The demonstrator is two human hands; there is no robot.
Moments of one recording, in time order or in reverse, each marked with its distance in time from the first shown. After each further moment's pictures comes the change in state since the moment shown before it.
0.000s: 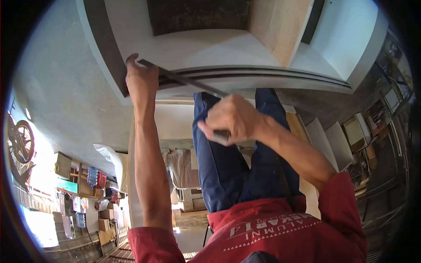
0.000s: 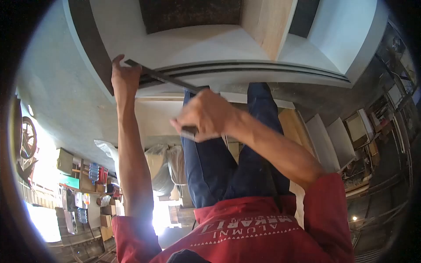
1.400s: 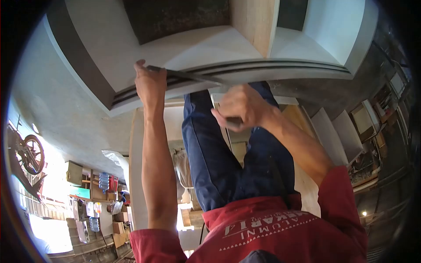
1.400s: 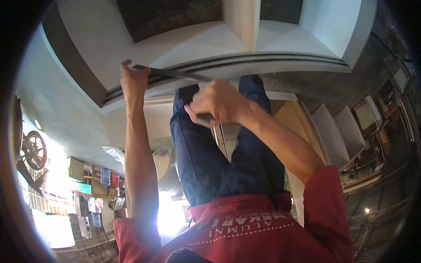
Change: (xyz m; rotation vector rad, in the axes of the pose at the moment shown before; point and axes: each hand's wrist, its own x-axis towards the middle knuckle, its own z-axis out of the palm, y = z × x) left_hand -0.039 0.043 0.063 0.099 -0.050 0.056; right_hand -0.077 0.043 -0.031 -0.076 0.213 -0.057
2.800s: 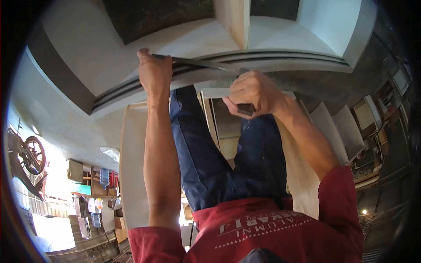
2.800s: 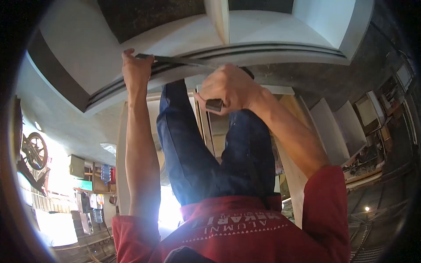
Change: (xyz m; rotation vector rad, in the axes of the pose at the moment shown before) left_hand -0.031 0.039 0.077 0.036 0.001 0.058; right_hand -0.080 0.040 -0.060 0.019 -0.046 -0.044
